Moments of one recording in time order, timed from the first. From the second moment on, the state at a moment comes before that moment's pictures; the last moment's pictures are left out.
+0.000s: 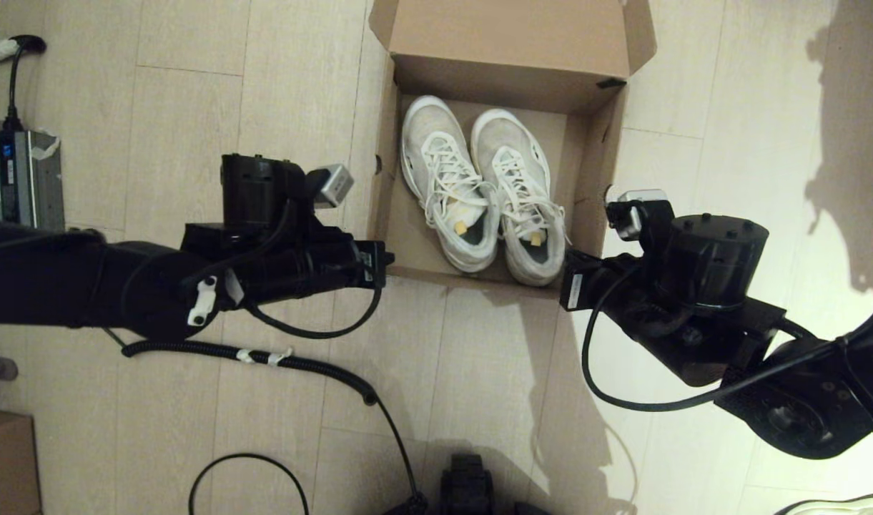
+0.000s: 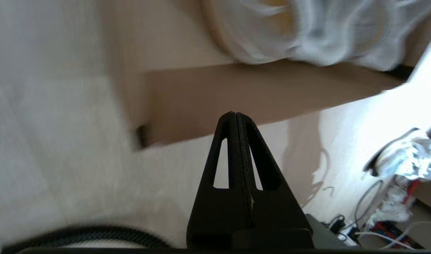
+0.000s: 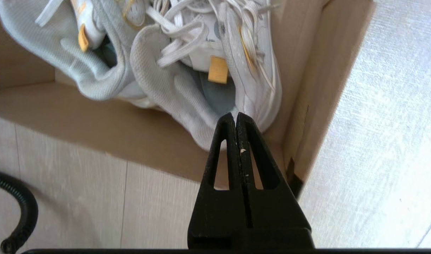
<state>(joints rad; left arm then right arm) -0.44 1.83 -1.22 -0.31 -0.11 -0.11 0.56 1.79 -0.81 -0.93 -0.35 0.06</state>
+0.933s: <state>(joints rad) -0.44 1.92 -1.30 -0.39 -0.01 -0.05 0.50 1.91 -0.79 -1.04 -0.34 0.04</state>
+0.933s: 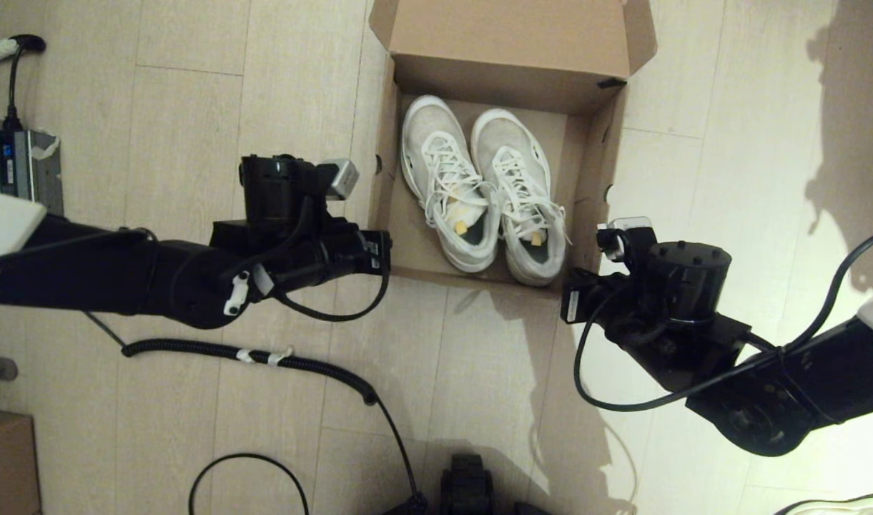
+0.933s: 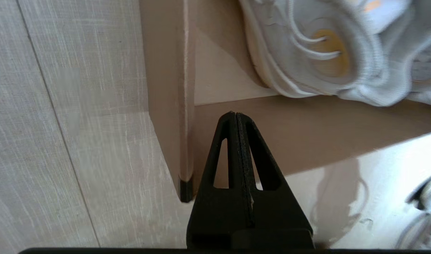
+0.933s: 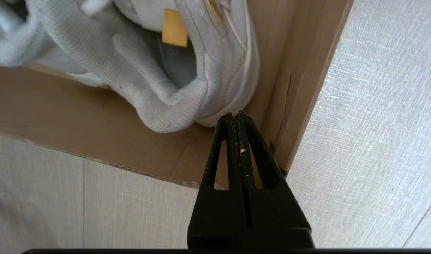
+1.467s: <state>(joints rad) -0.49 1.97 -1.33 -0.38 0.14 -0.01 0.48 1.94 -0.80 -1.04 -0.36 0.03</state>
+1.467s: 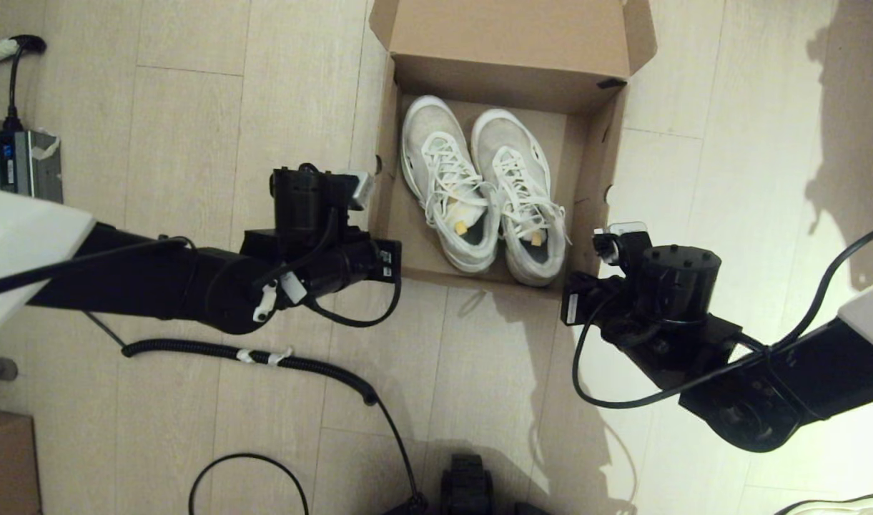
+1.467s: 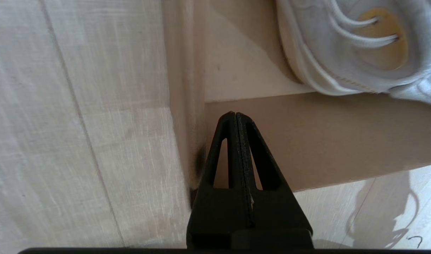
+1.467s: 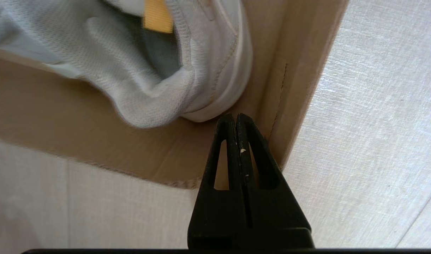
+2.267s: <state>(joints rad) -0.53 1.93 -1.25 -0.34 0.18 0.00 0.47 1.96 -0.73 -1.10 -0.39 -0.02</state>
